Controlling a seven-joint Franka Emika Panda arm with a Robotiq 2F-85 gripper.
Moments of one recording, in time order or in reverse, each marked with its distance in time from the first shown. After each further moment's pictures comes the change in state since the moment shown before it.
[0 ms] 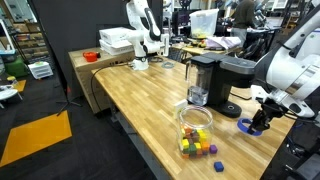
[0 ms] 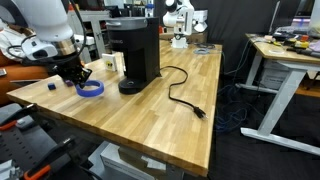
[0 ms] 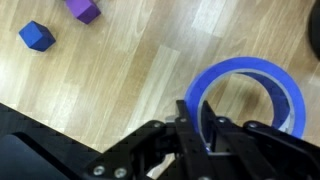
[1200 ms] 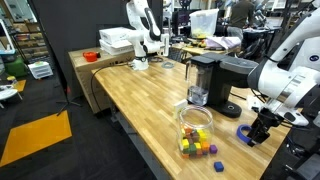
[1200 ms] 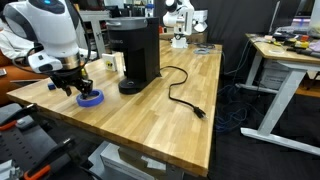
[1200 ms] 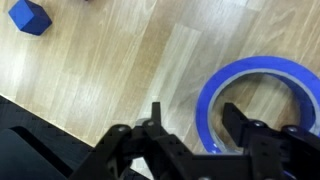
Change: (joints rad) arm 0.000 0.149 -0.022 0.058 0.007 -0.071 -0.034
